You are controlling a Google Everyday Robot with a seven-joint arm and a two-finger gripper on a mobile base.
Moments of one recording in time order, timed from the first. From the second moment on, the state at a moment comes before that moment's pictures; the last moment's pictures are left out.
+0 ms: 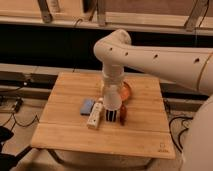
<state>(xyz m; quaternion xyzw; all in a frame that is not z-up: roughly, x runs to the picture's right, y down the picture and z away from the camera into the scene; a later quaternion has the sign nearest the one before) 0.039 0.013 0.683 -0.20 0.21 0.65 0.70</state>
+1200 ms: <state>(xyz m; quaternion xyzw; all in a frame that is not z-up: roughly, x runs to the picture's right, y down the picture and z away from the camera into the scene) 0.038 0.037 0.707 -0.22 0.21 0.64 0.70</state>
